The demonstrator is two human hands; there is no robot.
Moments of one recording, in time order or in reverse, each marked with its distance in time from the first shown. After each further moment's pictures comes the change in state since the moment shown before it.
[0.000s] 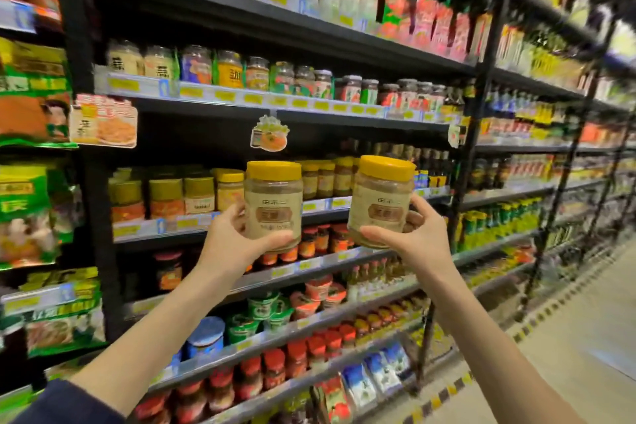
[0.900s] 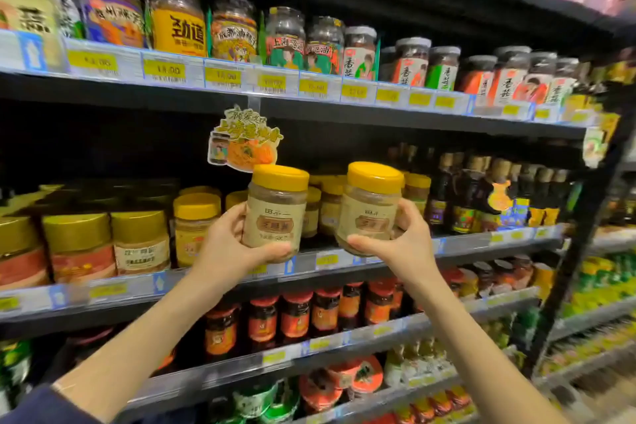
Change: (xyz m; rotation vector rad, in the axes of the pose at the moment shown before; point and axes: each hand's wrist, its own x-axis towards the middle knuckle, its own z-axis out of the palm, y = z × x) left_hand 0.247 -0.130 0.061 0.124 0.110 -0.028; right_hand 0.256 0.195 0.121 0.079 -0.172 0.002
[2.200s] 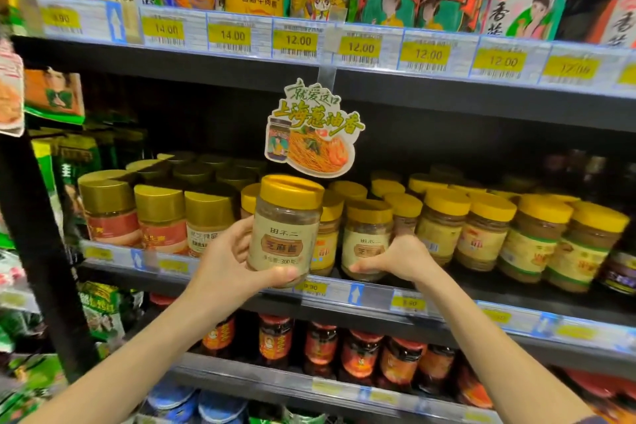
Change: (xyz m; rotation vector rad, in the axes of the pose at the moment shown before) left_hand -0.001 -0.032 -0.024 0.170 0.278 -0.168; right_hand 0.110 0.083 0.134 -0.274 -0.686 0.111
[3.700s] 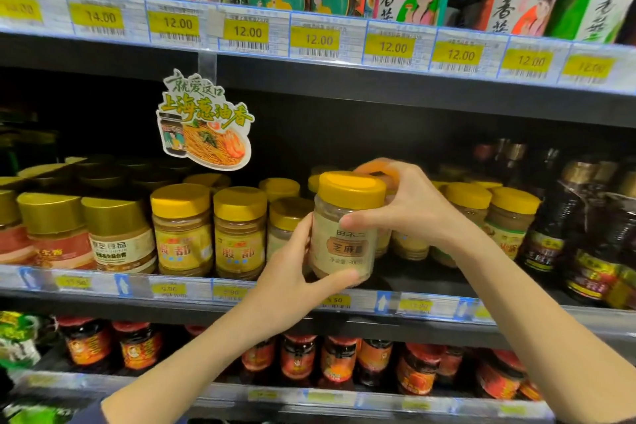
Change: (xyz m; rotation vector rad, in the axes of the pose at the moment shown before) left_hand 0.014 0.027 0.141 0.041 -0.326 0.201; right_hand -0.044 -0.024 -0.122 0.061 0.020 -0.364
